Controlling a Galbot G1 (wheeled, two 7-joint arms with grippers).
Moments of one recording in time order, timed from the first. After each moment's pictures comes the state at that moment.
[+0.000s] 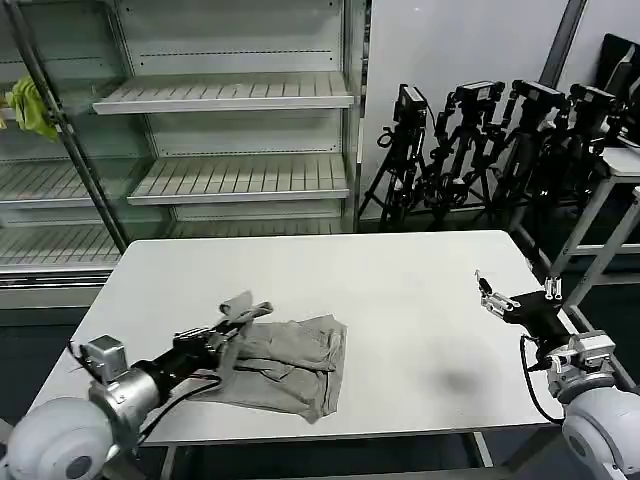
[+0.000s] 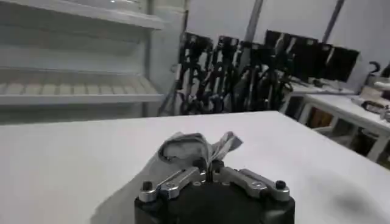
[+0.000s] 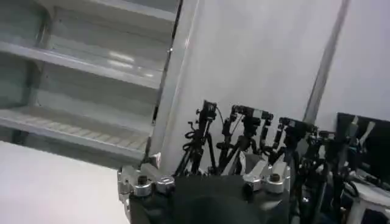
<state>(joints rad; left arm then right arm) 1.29 -0.73 -0.51 -2.30 -1.09 0.58 -0.12 -1.39 0.75 0.67 2.18 0.59 -0.28 0.22</state>
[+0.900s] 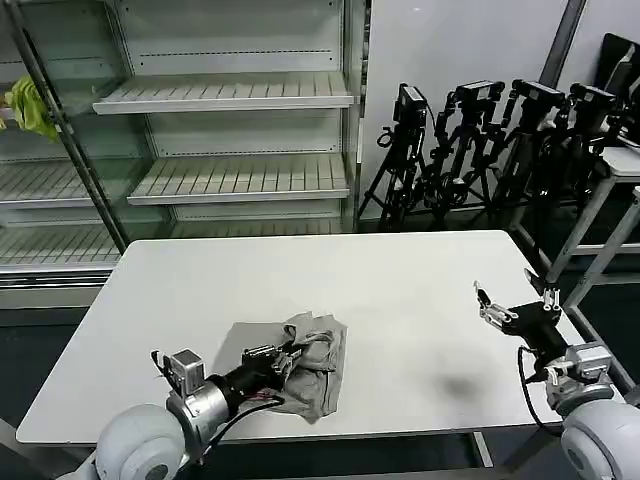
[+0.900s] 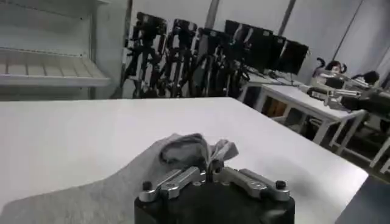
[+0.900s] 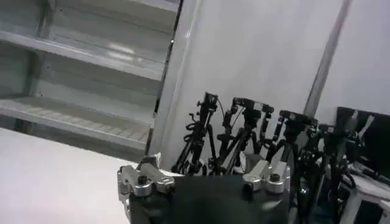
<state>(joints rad) 1.15 -0.85 -0.19 -2.25 -0.95 0.58 -0.10 -1.43 0.77 0.67 2.19 0.56 -0.28 0.22</state>
